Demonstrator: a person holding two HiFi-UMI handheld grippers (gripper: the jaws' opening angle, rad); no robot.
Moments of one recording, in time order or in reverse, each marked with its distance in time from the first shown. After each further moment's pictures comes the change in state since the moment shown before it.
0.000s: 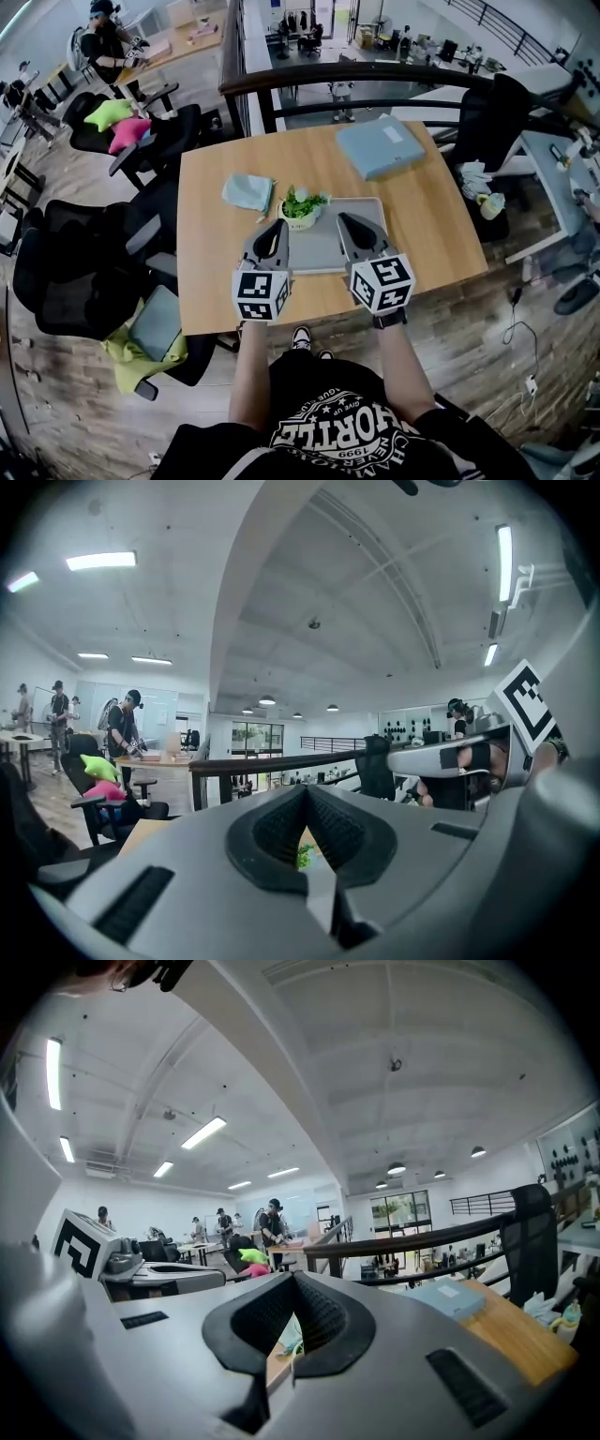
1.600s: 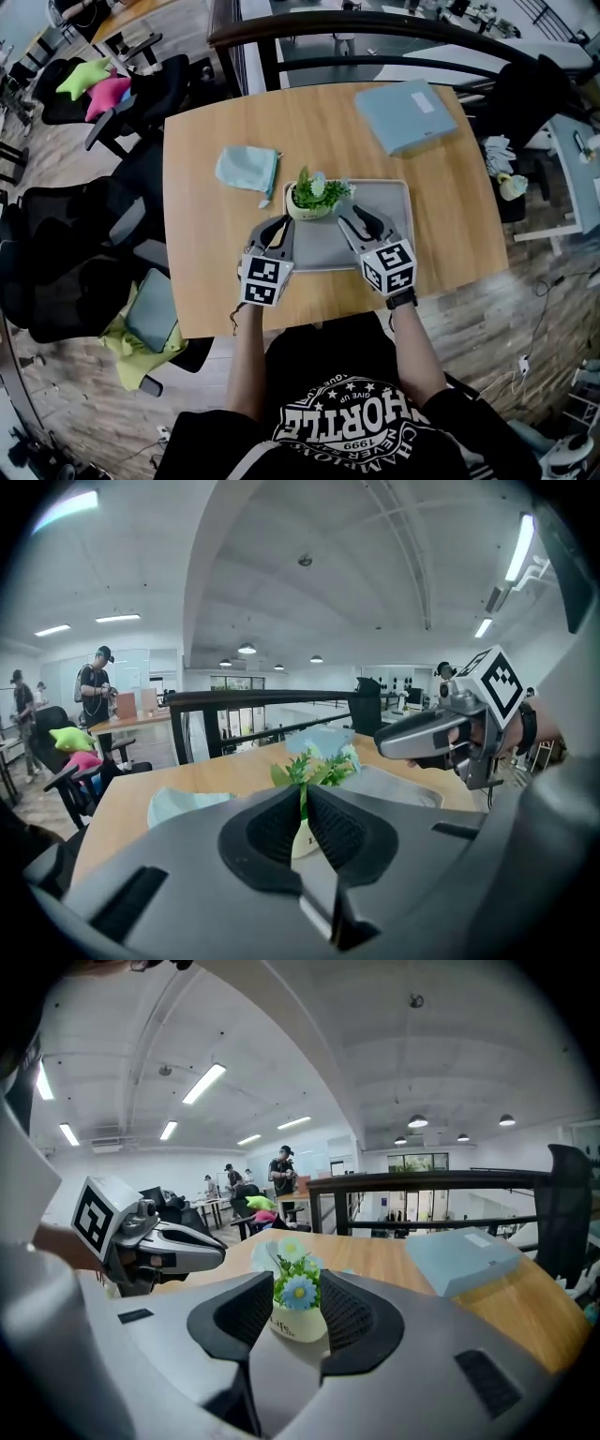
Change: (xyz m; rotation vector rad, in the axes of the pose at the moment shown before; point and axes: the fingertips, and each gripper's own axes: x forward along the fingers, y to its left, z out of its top) left arm 0.091 0.061 -0.173 0.042 0.316 -0.161; right arm 0.122 -0.053 -0.167 -0.034 0.300 0.094
